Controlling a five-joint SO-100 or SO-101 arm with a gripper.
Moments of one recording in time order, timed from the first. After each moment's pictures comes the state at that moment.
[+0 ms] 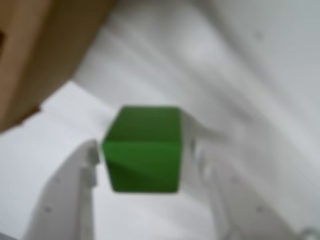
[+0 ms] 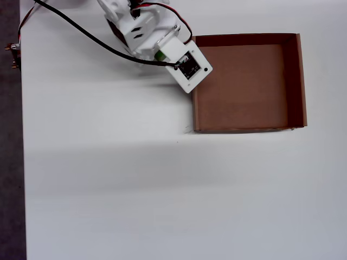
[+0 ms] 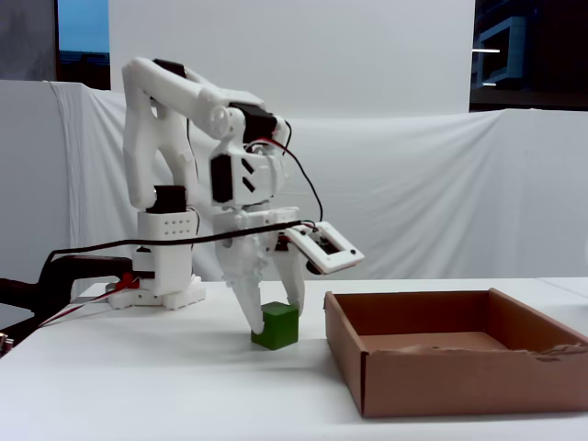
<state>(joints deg) -42.2 100.5 125.9 45.6 -73.1</state>
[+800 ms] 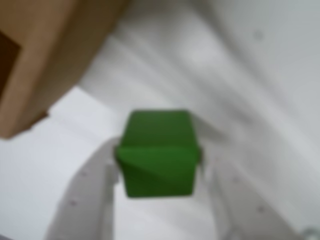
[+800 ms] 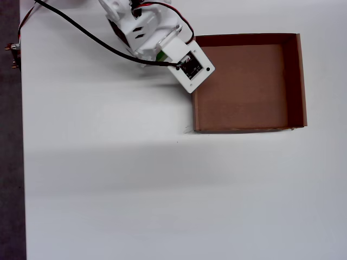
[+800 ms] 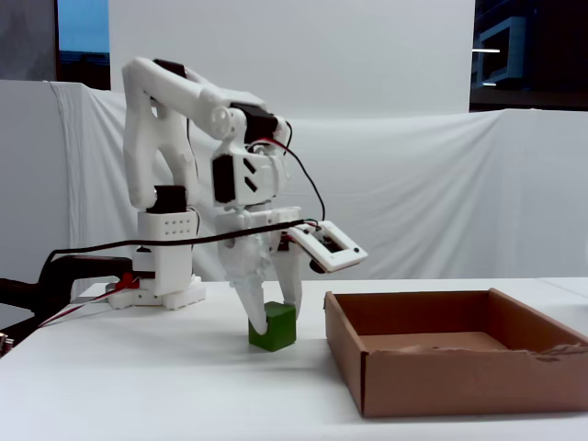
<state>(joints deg) -42.5 100.5 125.9 44.6 -73.1</state>
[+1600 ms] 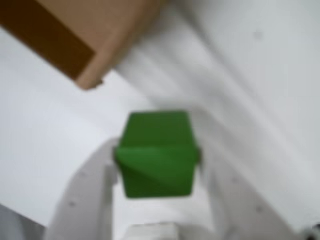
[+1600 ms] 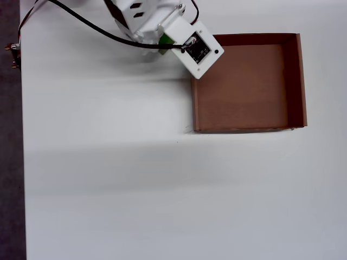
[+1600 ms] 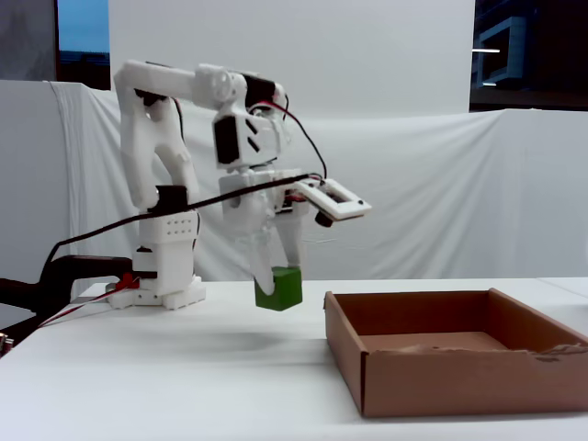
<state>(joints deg) -45.3 108.9 119.4 56.6 -73.1</state>
